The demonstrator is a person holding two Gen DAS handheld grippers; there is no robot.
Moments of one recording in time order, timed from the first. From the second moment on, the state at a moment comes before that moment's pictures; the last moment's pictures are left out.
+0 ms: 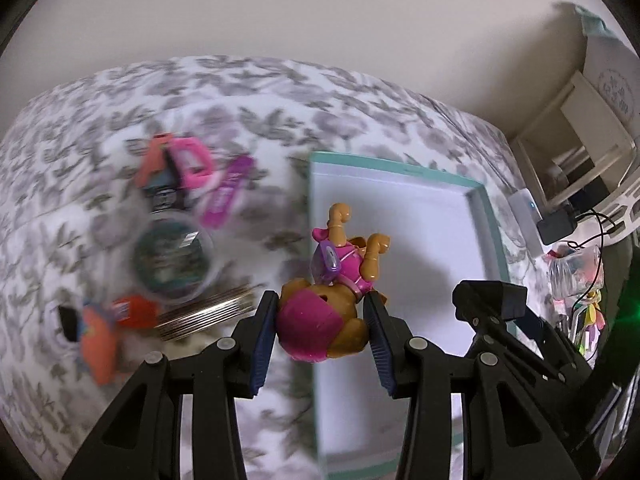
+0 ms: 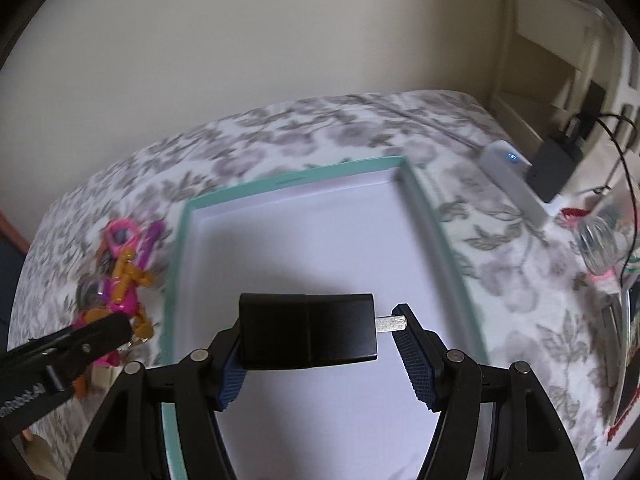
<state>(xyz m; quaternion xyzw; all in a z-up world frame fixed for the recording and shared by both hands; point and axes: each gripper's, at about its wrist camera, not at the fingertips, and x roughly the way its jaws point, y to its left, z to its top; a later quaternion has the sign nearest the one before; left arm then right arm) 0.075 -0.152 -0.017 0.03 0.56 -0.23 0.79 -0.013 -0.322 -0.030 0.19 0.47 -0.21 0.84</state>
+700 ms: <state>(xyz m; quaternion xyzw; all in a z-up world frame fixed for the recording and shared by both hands) 0.092 -0.236 -0.057 0.07 0.58 -0.24 0.77 -0.016 -0.357 -0.059 0.20 0.49 -0.24 0.81</state>
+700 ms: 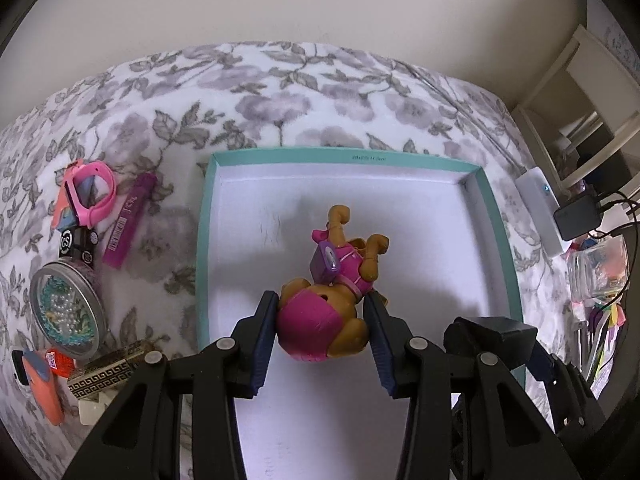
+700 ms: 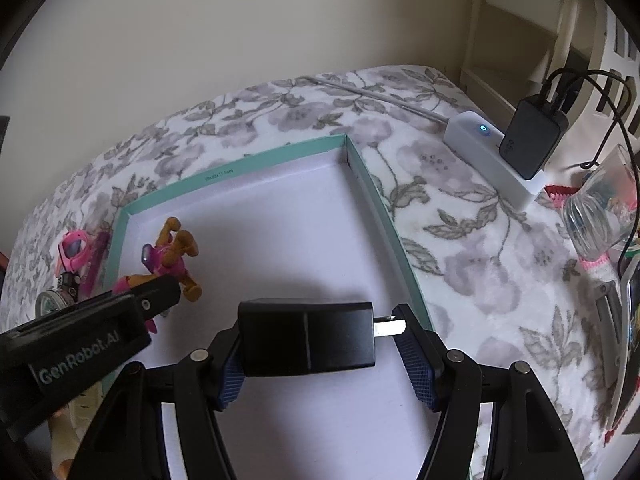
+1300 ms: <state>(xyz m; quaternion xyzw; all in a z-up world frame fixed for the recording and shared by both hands) 0.083 -0.219 -0.038 0.05 0.57 -0.26 0.78 -0.013 -0.346 -0.062 0.17 0.50 -0.23 0.82</state>
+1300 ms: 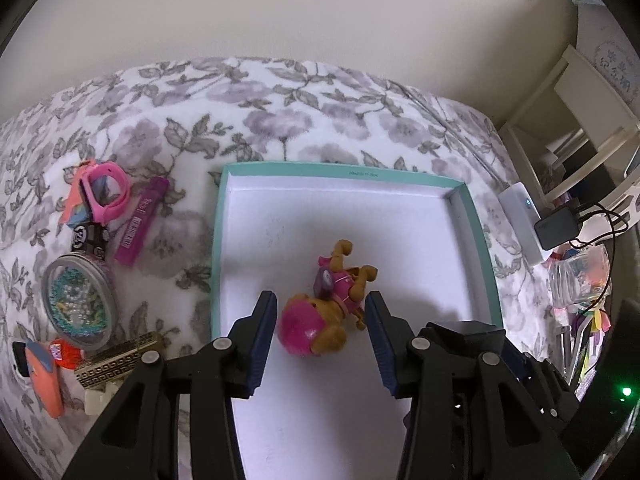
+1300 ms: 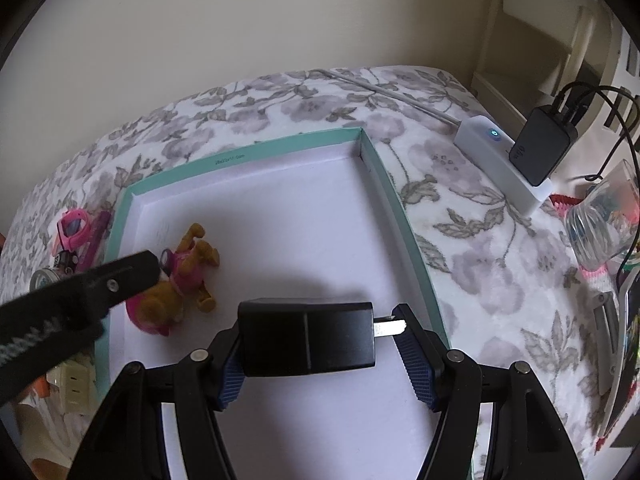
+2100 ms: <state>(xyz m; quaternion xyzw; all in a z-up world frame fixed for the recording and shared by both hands) 0.083 -0.164 -0.030 0.03 0.54 -0.19 0.82 -0.011 -0.330 -0.057 0.13 0.50 -0.22 0.83</state>
